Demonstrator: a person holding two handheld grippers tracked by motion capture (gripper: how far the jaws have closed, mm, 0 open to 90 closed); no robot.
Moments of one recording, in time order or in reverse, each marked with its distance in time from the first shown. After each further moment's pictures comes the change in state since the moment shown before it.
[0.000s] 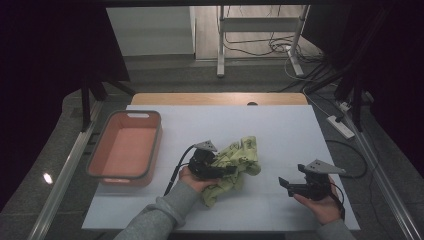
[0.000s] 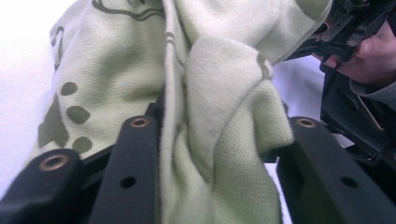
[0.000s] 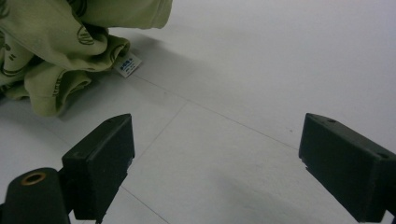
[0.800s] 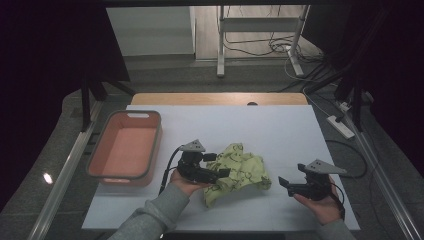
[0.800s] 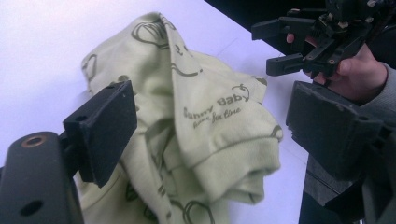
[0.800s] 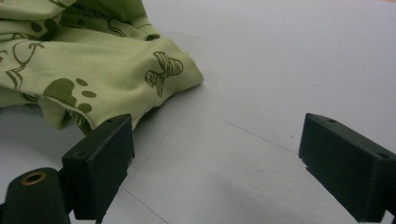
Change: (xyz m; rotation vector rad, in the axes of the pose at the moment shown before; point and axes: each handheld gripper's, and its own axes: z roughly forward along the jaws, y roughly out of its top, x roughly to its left) left arm -0.011 -0.010 -0.040 -0.108 0.049 -0.011; right arm 0.002 0.002 -0.002 -0.018 0.004 -0.001
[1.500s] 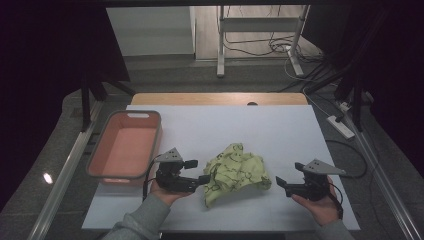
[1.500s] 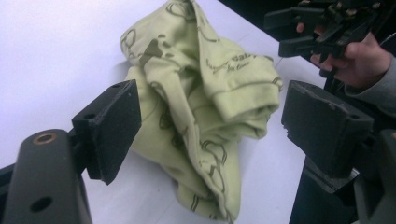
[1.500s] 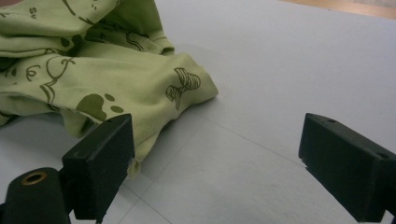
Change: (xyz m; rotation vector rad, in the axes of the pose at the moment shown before) left arm 0.002 -0.035 -0.044 -0.033 0.055 -0.018; right arm 0.010 0.007 -0.003 -0.032 0.022 -0.023
